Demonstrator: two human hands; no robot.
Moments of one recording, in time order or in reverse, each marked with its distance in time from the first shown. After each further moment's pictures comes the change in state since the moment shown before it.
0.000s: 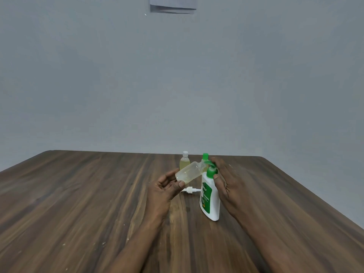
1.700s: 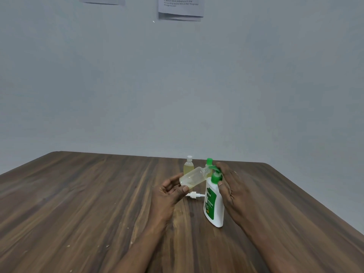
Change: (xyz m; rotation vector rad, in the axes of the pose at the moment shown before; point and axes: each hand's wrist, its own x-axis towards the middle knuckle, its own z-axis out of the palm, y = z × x) left_hand 0.000 0.002 0.000 0.023 0.019 -0.025; right_hand 0.000 -0.013 -0.007 0.000 -0.047 0.055
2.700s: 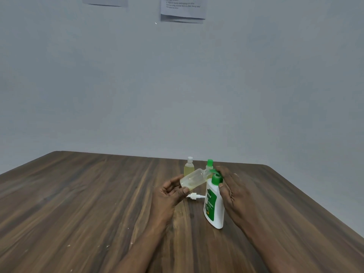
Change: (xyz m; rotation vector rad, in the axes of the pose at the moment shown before) left_hand 0.000 -0.001 0.000 -0.027 0.004 -0.016; right_hand -0.001 0.011 0.005 -0.093 -0.043 -0.003
